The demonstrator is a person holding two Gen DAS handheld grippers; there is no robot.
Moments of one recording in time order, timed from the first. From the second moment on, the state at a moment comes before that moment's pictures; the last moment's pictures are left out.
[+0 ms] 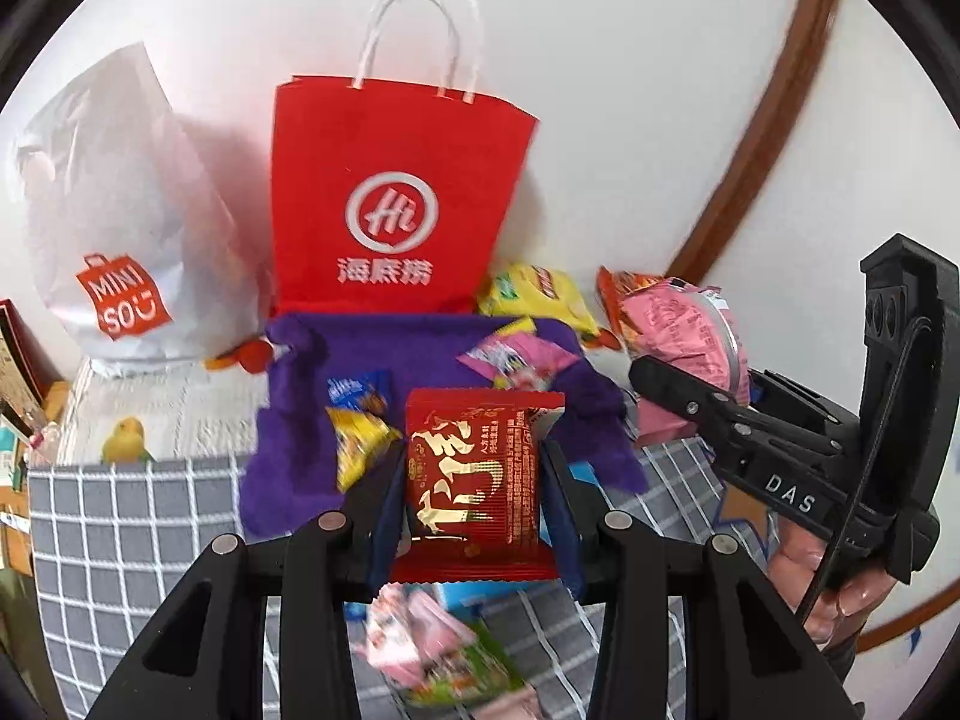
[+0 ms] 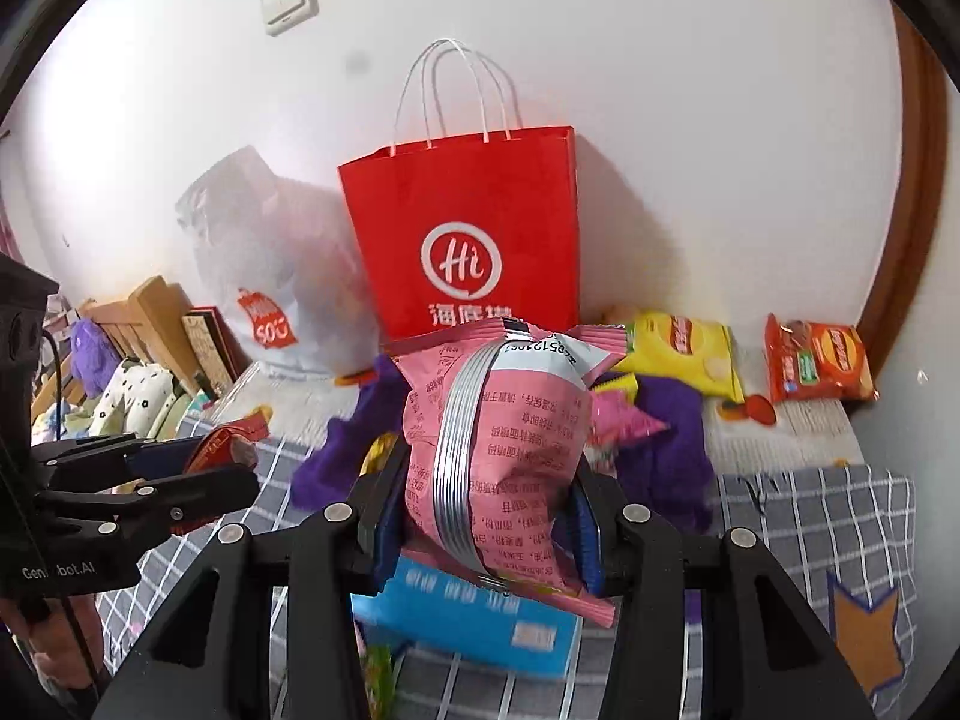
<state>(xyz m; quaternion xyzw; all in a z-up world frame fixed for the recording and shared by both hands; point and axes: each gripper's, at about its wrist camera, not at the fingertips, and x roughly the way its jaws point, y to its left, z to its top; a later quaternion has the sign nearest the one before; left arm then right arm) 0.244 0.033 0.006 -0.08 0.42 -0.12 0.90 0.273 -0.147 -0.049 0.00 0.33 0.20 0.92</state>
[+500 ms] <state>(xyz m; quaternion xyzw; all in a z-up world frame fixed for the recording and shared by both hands) 0.345 0.074 -0.026 -0.13 0.44 -0.10 0.88 0.357 -0.129 -0.096 -0.01 0.40 0.21 0.89</state>
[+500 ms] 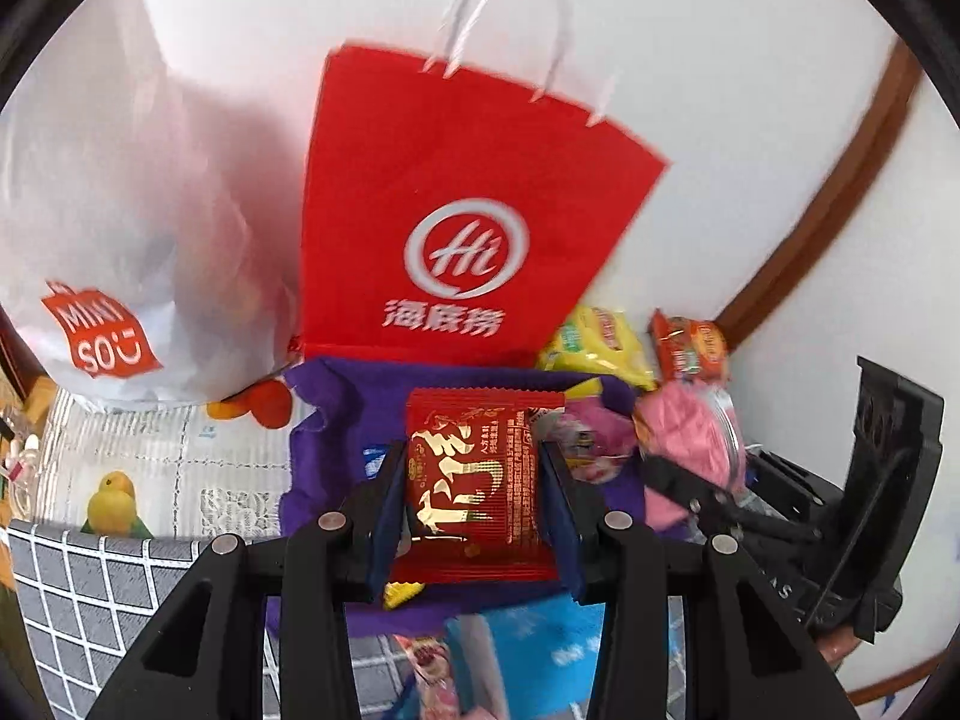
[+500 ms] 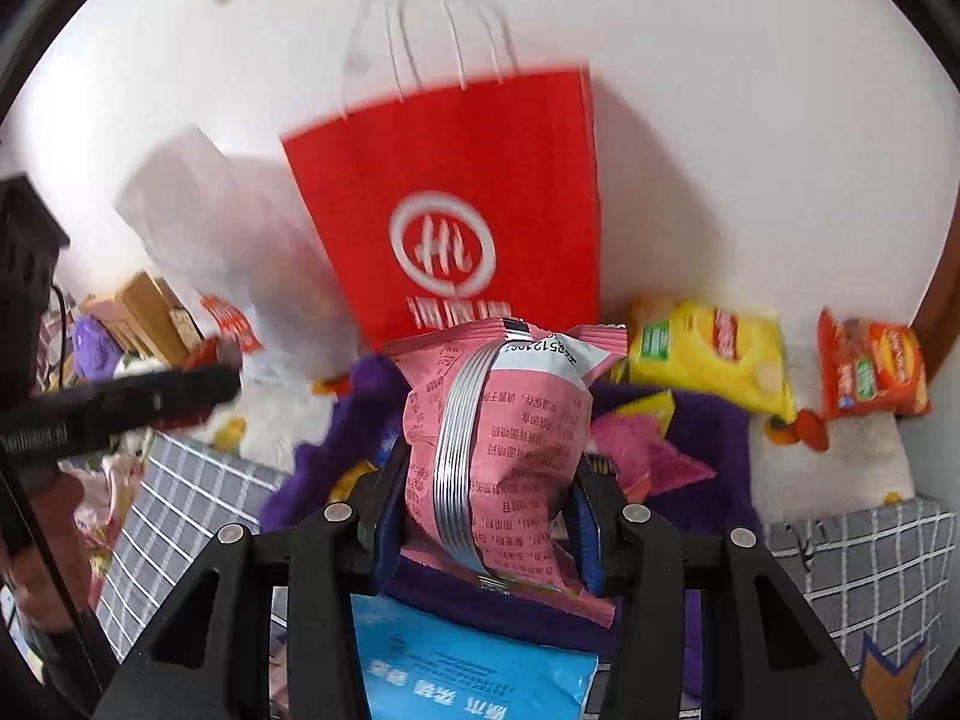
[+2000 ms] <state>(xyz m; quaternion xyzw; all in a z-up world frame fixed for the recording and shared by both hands) 0.366 0.087 -0.080 -0.13 0.49 -0.08 0.86 0.401 -0.130 -0.181 -0.08 0.53 0.16 0.83</state>
